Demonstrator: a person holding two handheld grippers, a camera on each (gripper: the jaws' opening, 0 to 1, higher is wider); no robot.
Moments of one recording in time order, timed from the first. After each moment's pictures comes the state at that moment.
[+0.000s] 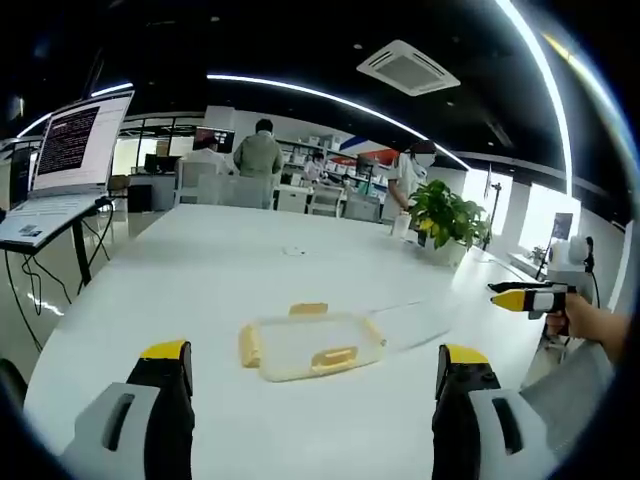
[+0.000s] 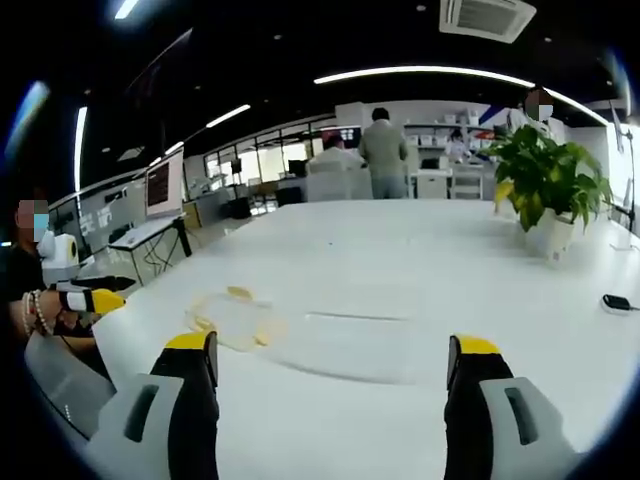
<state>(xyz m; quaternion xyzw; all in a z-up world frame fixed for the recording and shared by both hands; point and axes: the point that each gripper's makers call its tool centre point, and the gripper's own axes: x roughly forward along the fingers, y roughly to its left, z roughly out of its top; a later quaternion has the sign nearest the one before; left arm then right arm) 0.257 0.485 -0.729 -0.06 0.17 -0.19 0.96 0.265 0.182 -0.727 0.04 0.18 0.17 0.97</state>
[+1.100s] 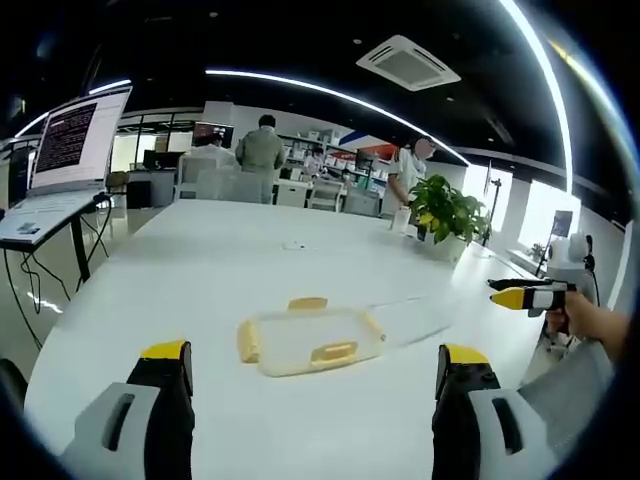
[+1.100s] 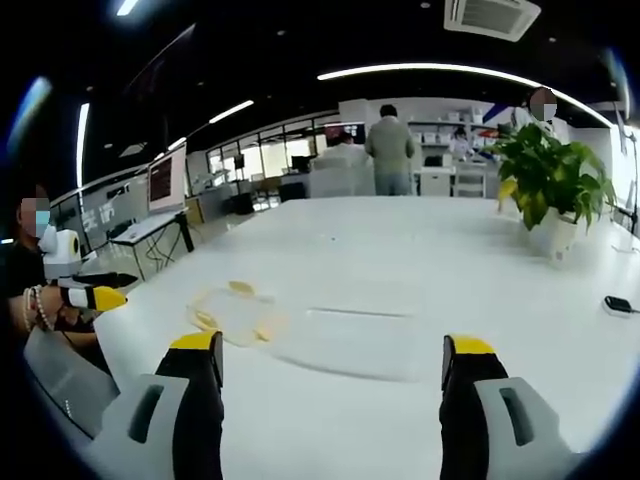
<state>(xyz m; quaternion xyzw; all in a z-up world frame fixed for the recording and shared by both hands) 0.257 0.483 -0.733 -0.06 0.18 -0.19 0.96 0.264 0.185 -0.730 0.03 0.19 0.17 0.97</state>
